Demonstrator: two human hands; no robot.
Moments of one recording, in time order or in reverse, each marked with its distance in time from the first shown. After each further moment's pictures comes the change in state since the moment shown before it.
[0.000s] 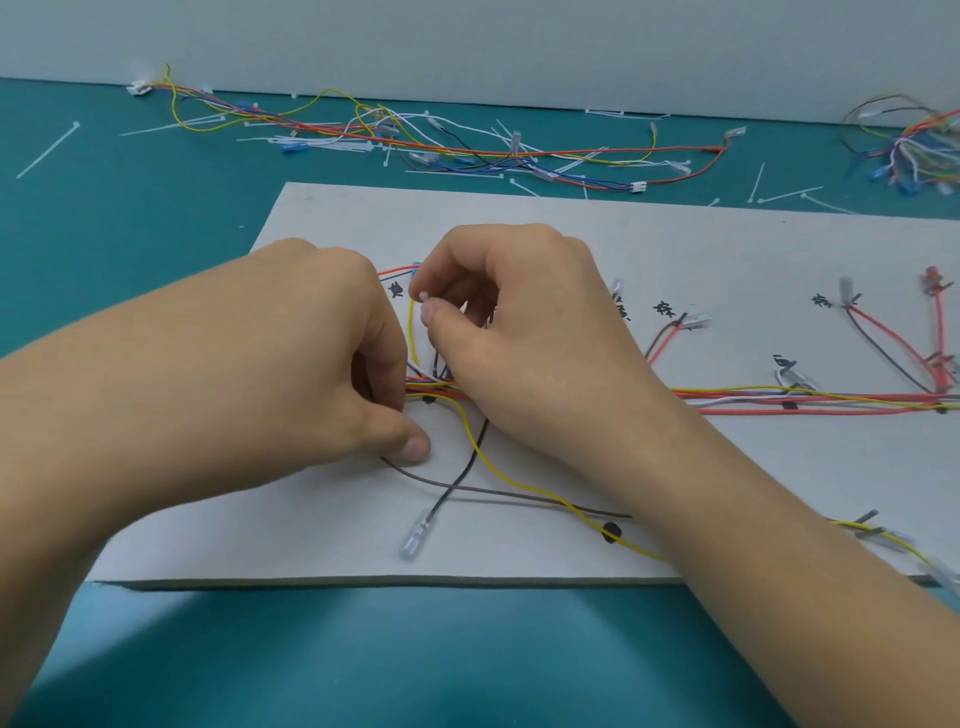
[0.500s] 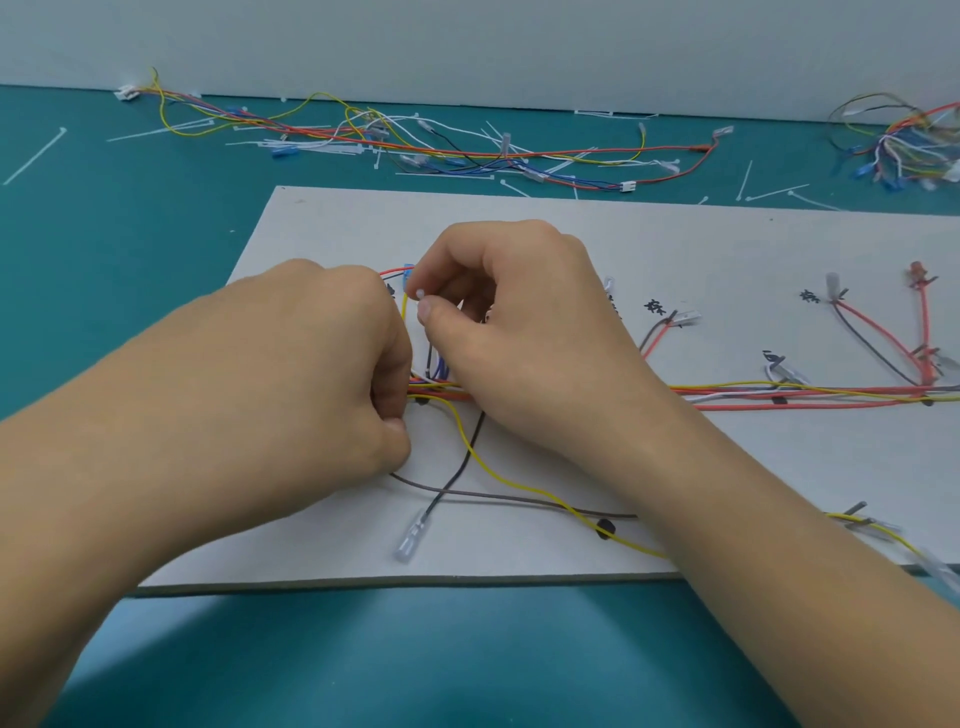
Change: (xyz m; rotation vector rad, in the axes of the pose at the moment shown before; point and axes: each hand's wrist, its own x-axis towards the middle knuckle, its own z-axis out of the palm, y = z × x) left_hand -0.004 0.008 0.012 0.109 0.064 -0.128; right_hand 0.001 0.000 -0.003 0.032 -0.008 0.025
